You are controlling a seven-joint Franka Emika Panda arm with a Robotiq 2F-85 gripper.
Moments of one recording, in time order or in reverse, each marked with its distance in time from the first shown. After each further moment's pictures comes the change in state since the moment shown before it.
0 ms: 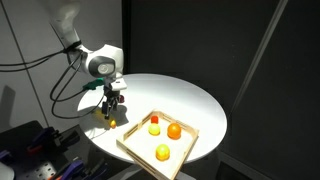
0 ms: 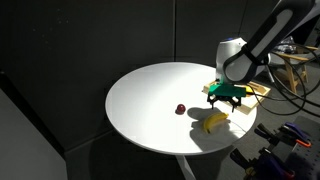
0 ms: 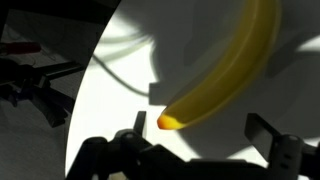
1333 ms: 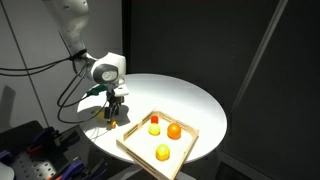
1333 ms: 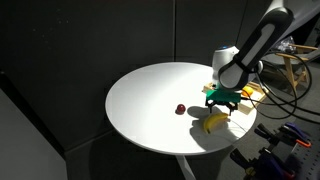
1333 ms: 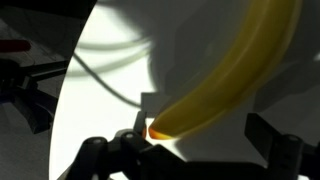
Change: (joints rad) arm 0.001 0.114 -0.004 0.062 0.000 0.029 0.004
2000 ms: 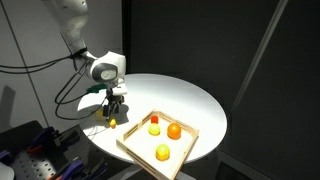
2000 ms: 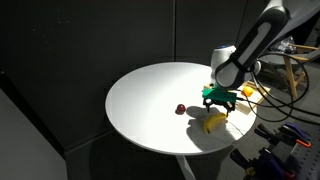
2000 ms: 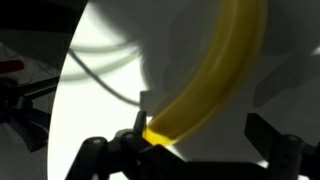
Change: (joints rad) arm 0.023 0.002 0.000 0.013 0.073 0.000 0.042
